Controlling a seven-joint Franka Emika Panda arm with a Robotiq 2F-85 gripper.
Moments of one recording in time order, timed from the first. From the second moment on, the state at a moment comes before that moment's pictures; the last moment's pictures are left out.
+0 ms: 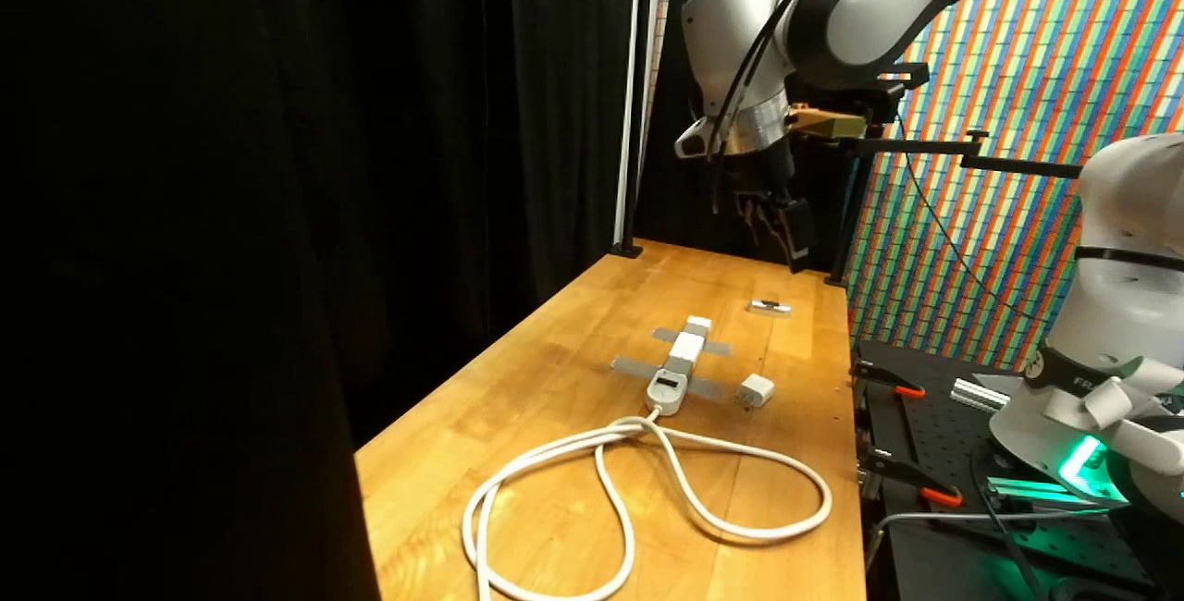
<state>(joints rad) 0.11 -0.11 0.13 -2.34 -0.19 1.83 -0.29</state>
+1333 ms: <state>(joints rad) 0.06 0.17 0.11 -2.63 -0.05 2.44 -0.62</state>
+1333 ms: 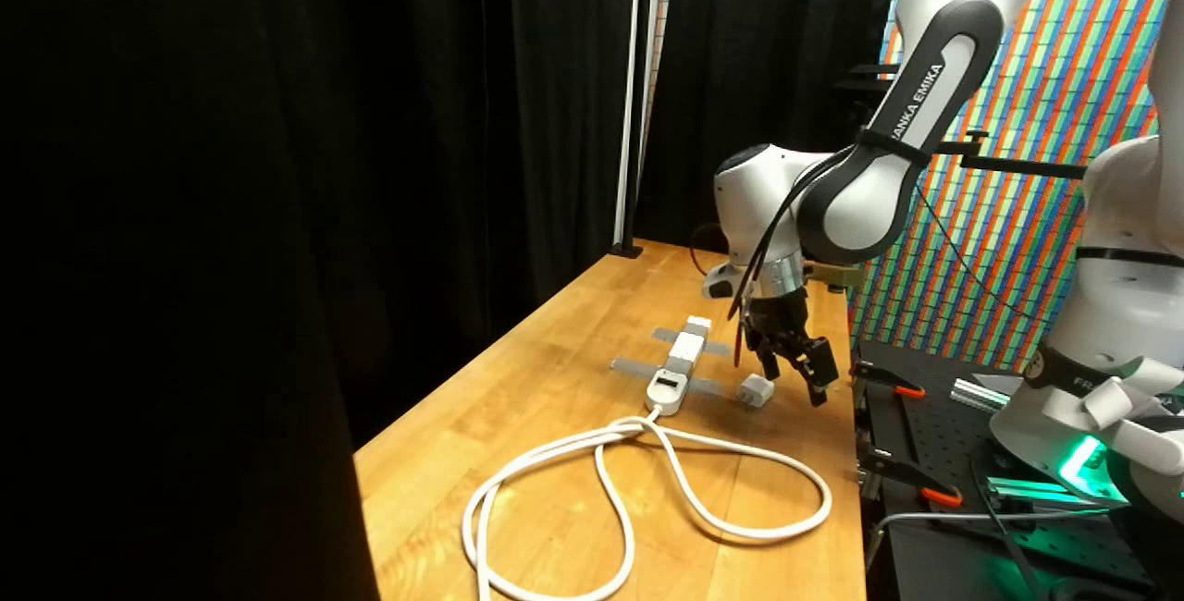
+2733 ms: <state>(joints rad) -0.16 0.24 0.08 -2.68 -0.15 2.93 -1.44</state>
